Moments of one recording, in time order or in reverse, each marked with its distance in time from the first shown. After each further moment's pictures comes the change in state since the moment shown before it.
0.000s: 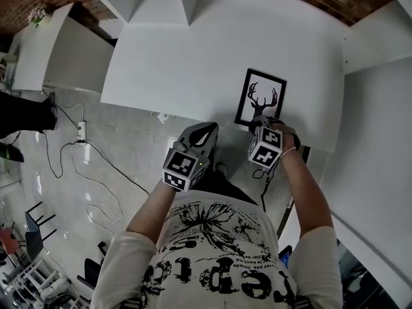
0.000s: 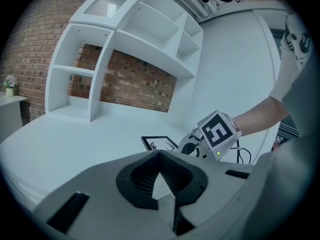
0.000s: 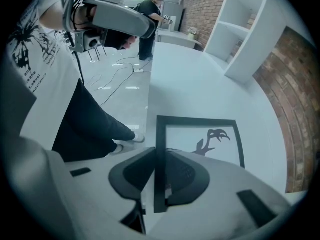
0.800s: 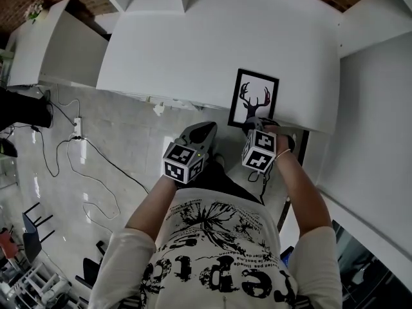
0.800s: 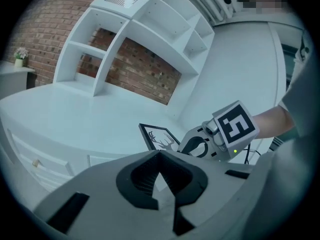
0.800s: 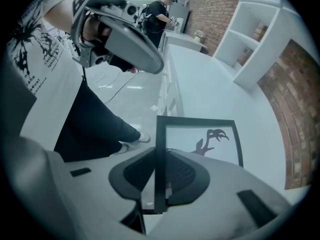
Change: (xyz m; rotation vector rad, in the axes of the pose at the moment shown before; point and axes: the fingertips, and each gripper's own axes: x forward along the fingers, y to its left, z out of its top) left arm -0.028 -0.034 -0.072 -0.177 0.051 -0.048; right arm -0.017 0.084 0.008 -0.027 0.001 -0.015
